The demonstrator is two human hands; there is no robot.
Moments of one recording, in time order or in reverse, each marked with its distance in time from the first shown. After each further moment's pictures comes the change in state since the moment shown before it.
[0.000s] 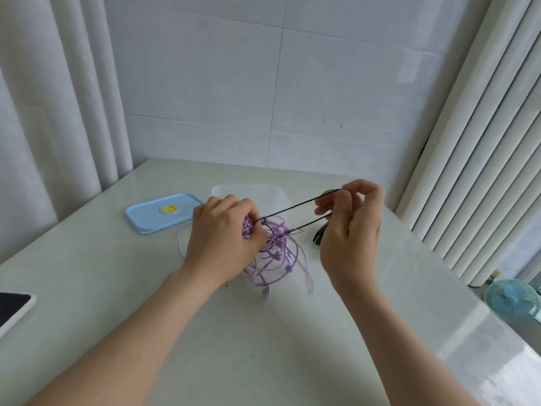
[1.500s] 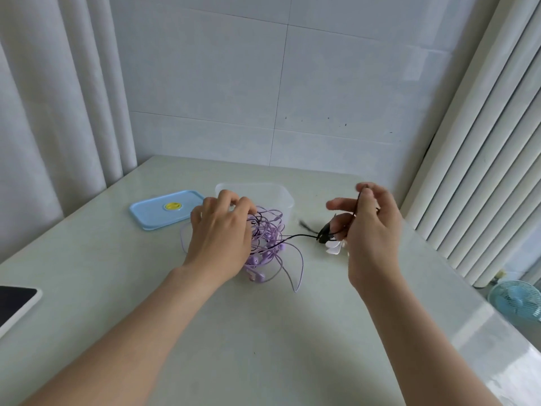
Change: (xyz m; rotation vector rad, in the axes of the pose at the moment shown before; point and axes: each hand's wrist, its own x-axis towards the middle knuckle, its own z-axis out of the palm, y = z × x) left_hand -0.004 -0.010 0.004 0.185 -0.078 -0.054; right_hand 0.016 -0.012 -0.015 0.258 0.047 0.453
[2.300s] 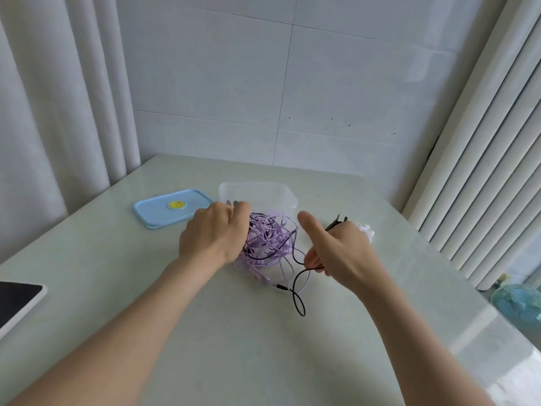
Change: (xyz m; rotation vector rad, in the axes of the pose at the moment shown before) left_hand 0.013 0.007 -0.028 -0.287 -0.251 -0.523; right_hand -0.009 0.009 0.004 -0.900 -0.401 0.159
